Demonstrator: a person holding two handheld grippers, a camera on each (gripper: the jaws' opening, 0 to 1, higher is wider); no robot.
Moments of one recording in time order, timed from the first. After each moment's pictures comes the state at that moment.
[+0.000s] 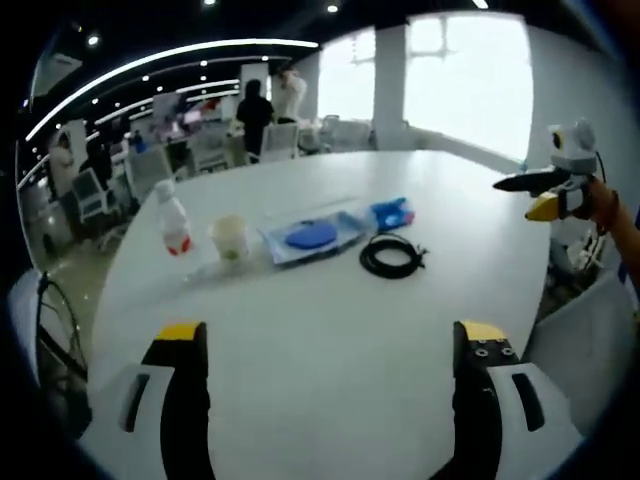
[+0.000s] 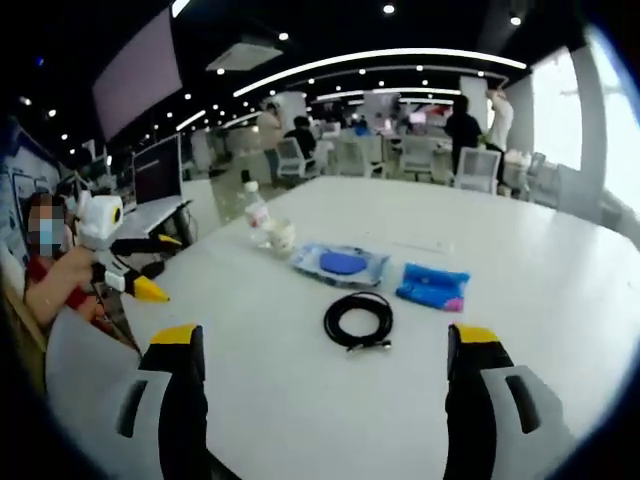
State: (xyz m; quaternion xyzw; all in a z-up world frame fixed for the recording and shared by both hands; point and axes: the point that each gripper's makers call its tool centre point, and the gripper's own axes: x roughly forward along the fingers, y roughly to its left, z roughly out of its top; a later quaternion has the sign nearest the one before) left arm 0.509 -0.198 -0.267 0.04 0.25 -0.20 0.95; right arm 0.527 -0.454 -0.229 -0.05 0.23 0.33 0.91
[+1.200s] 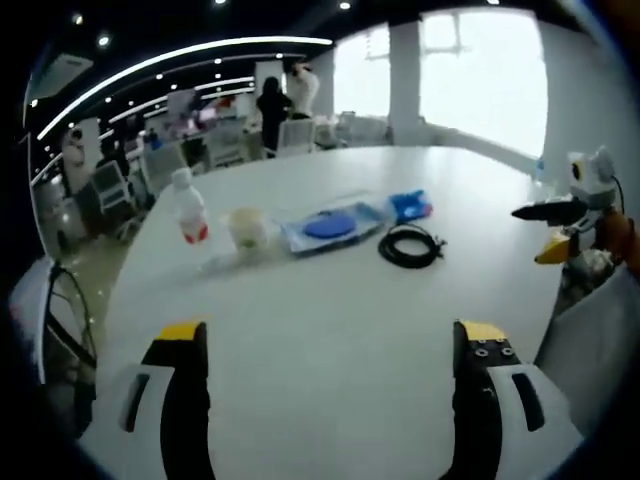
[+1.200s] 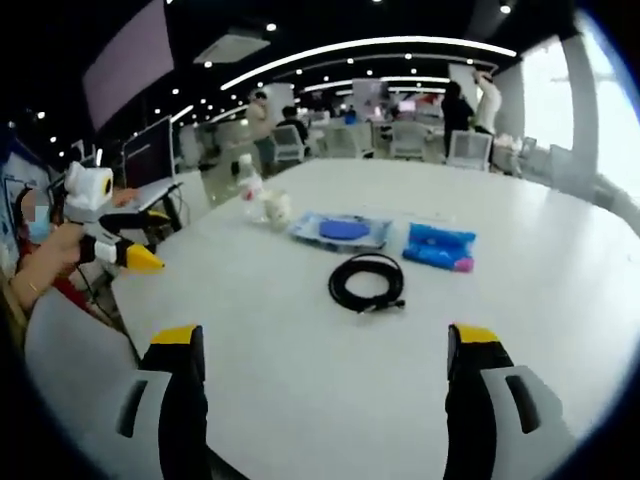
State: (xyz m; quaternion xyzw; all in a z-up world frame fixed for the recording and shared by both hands) left arm 0.510 -0.181 -0.280 0.06 0.26 -0.16 0.95; right arm 0.517 -0.449 -0.283 -0.05 0.26 0.31 0.91
